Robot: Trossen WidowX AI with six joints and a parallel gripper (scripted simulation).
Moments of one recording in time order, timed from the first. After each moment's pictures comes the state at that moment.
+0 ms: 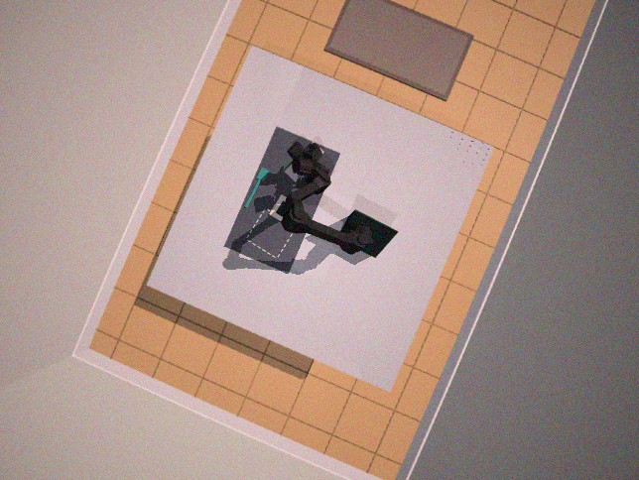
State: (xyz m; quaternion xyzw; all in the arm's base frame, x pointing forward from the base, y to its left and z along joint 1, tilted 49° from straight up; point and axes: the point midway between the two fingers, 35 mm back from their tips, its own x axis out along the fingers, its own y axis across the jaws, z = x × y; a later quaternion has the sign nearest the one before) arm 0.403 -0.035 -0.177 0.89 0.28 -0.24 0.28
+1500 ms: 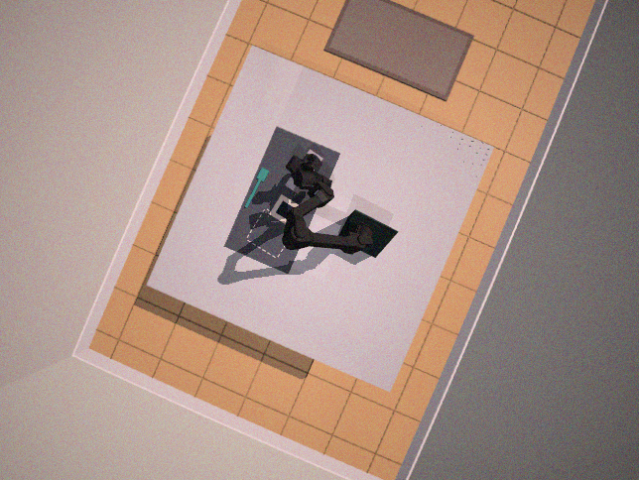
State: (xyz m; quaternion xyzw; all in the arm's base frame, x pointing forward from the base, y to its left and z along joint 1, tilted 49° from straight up) arm 0.369 -0.024 -0.110 0.87 0.30 -0.19 0.33
